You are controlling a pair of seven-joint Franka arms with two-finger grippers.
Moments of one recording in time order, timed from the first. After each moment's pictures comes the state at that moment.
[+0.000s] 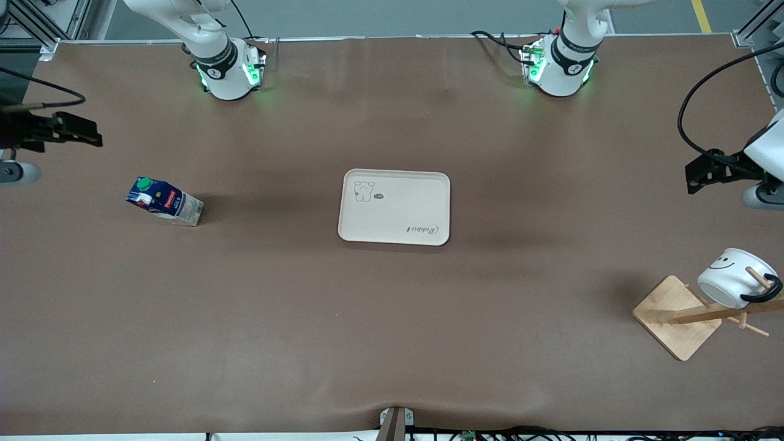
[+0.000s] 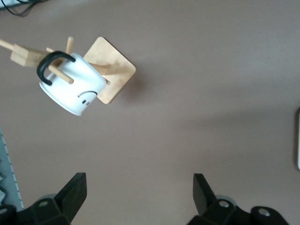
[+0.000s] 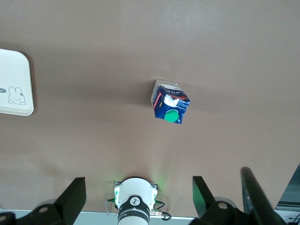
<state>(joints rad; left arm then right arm) 0.00 0.11 -0.05 -1.42 0.11 1.54 0.10 0.05 0.19 -0.05 -1.20 -0.03 1.12 -0.11</state>
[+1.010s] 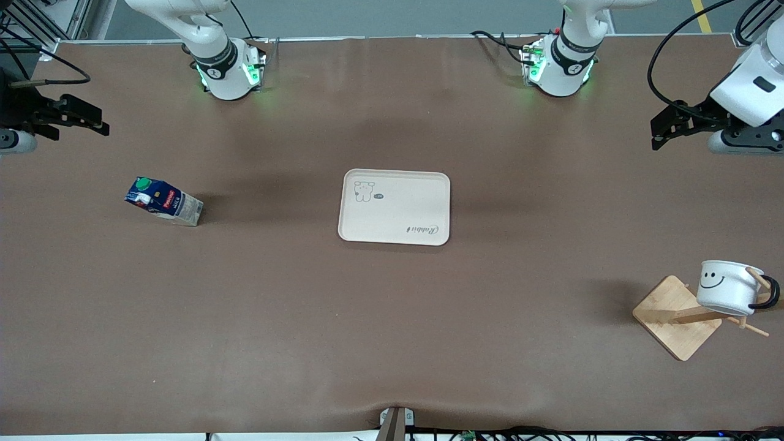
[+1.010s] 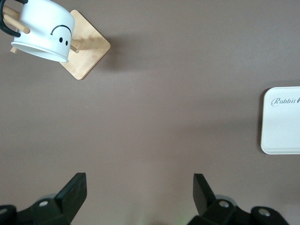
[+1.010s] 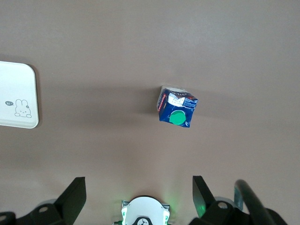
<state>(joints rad) 0.00 -0.08 -0.12 -1.64 0.04 1.55 -0.02 -0.02 -0.10 -0.05 -1.68 0.04 1.41 -0.12</state>
